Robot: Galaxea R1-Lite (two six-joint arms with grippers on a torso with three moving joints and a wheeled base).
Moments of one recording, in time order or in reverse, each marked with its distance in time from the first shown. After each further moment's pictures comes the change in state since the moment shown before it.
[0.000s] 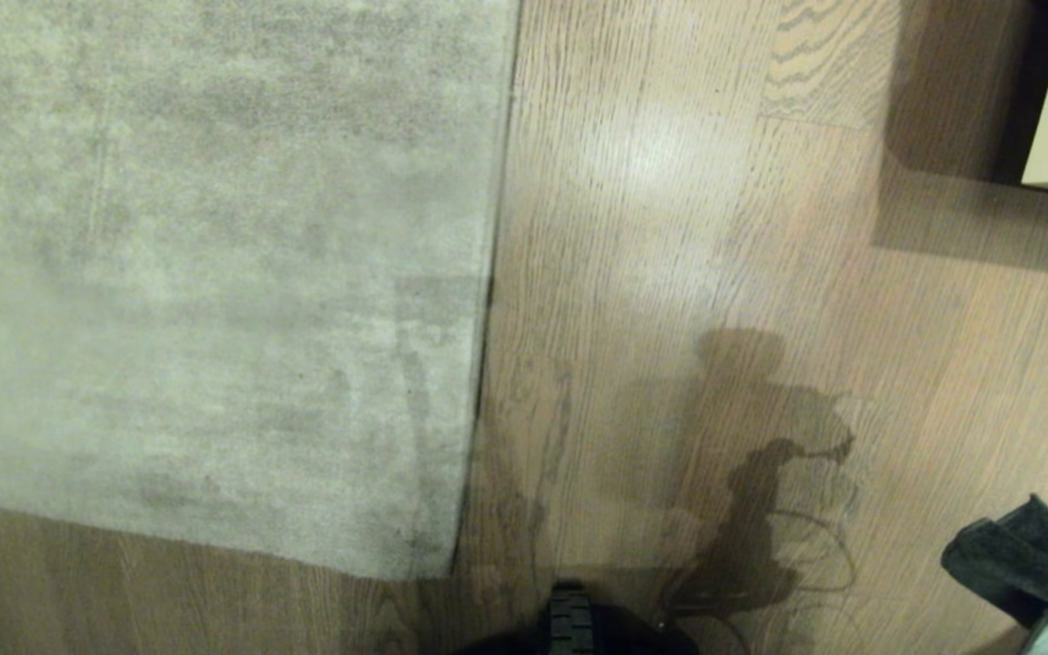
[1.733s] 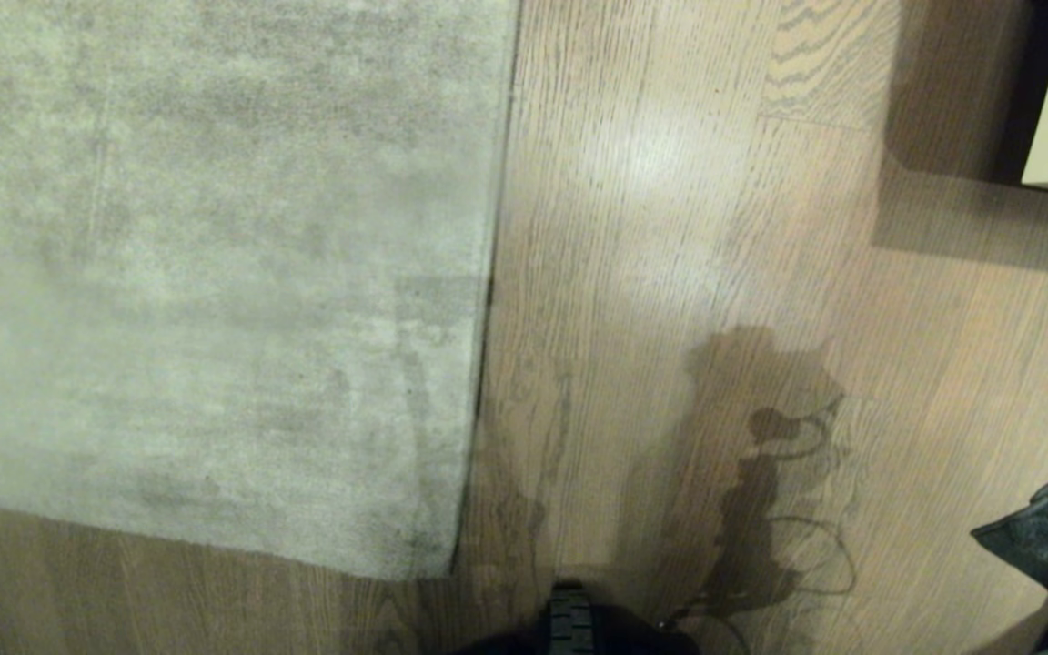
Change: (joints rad) left arm 0.000 0.000 0.000 0.000 0.000 0.000; right arm 0.043 -0.276 0.000 -0.001 0.000 0.016
